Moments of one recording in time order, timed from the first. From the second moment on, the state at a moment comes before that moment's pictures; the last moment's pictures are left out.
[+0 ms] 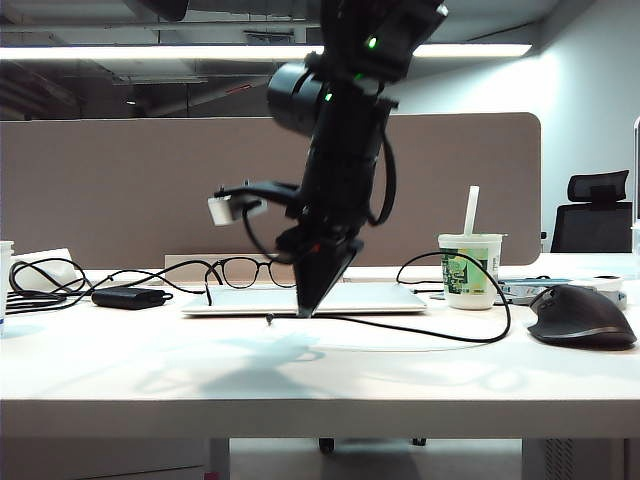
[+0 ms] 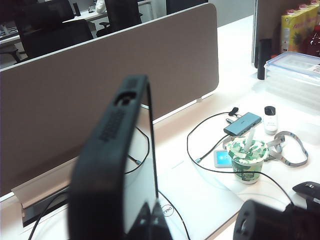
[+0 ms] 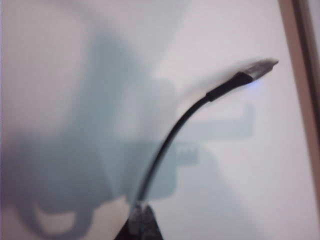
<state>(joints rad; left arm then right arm) -0.43 1.11 1.31 -0.29 0.10 0.19 0.69 2.08 1.65 -0.71 0.00 -0.58</state>
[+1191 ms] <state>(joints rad) -0.43 1.11 1.31 -0.29 0.10 0.19 0.64 2.08 1.65 -0.36 -0.08 0.34</state>
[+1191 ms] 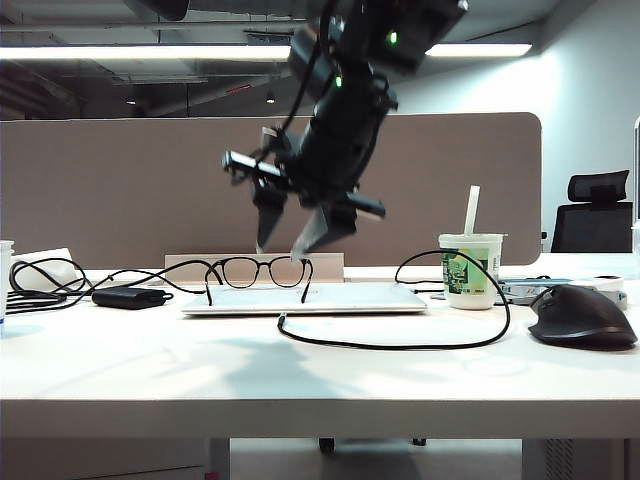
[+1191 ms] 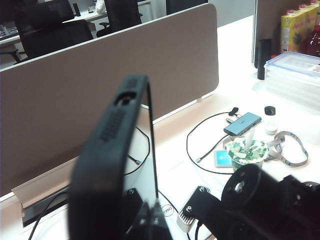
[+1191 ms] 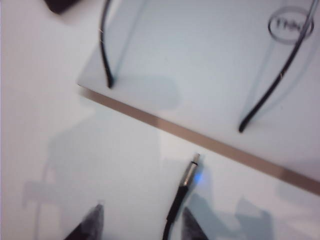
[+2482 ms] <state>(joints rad) -0.43 1.11 1.31 -0.29 0.10 0.19 0.63 2.21 1.66 -0.30 -0.05 0.34</state>
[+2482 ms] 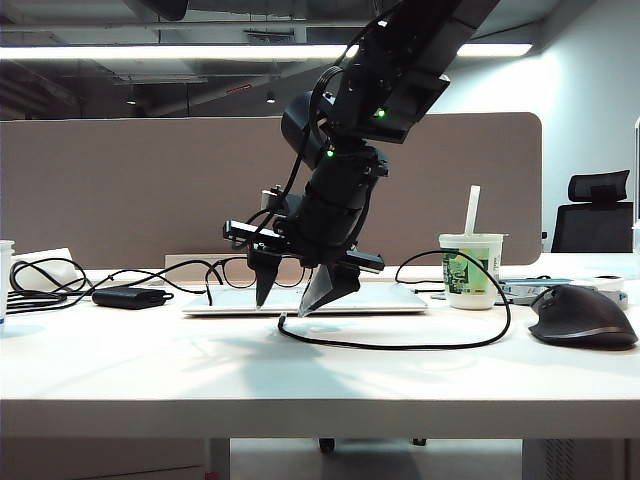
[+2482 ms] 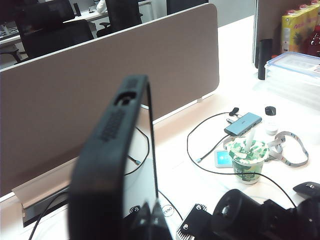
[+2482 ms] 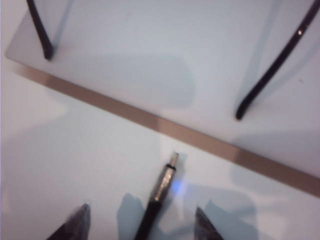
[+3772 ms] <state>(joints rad) -0.43 1.11 1.31 -0.29 0.10 0.19 0.66 2.32 1.90 -0.62 -0.08 -0.13</state>
